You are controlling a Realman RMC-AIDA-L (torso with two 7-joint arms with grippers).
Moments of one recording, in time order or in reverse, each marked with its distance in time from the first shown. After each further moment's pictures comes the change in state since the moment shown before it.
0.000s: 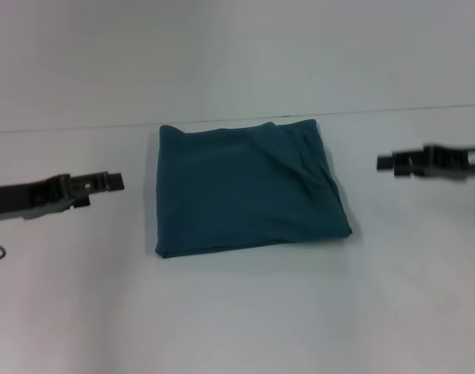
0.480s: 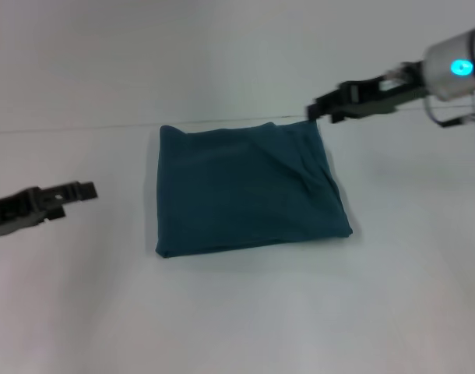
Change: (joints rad) left arm 0.064 -0.020 -0.087 0.043 -0.005 0.046 0.014; right arm 0.298 0.065 -0.058 -0.100 -0.311 0.045 0.278
